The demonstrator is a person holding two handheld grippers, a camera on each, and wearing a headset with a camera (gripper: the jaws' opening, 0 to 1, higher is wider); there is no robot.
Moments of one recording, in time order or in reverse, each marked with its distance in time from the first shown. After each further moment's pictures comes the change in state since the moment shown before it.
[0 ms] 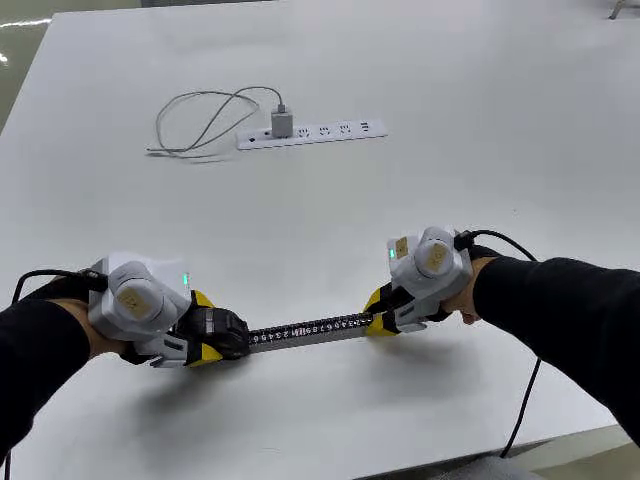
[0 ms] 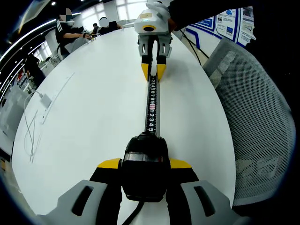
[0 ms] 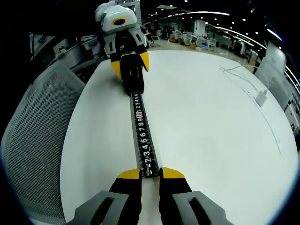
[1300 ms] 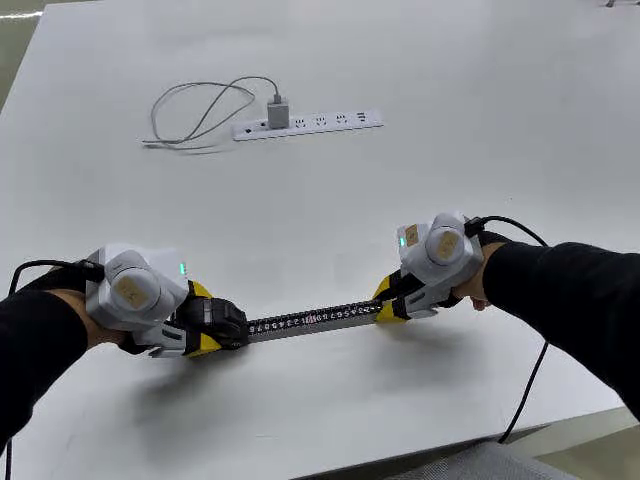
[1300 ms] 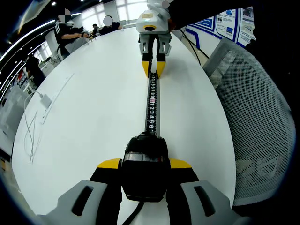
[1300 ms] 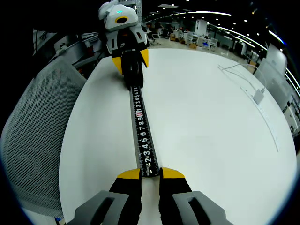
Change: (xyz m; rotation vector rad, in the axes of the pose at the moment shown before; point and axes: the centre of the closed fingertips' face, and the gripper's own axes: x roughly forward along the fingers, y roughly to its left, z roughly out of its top) left arm -0.002 -0.003 0.003 -0.001 -0.003 0.001; right arm -0.010 -0.003 -0.014 -0.018 0.017 -0.010
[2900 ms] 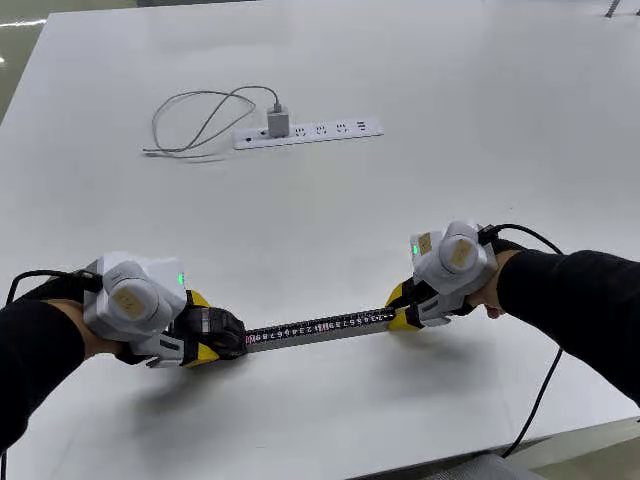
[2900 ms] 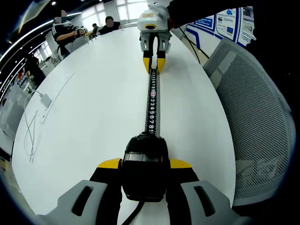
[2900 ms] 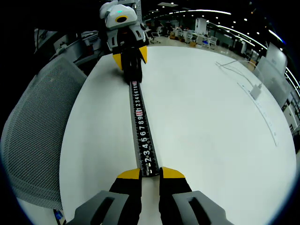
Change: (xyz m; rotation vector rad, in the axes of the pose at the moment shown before) left arm 0.001 0.002 -0.002 -0.003 0.005 0.000; right arm -0.011 -0.001 -0.017 0.004 0.020 -0.002
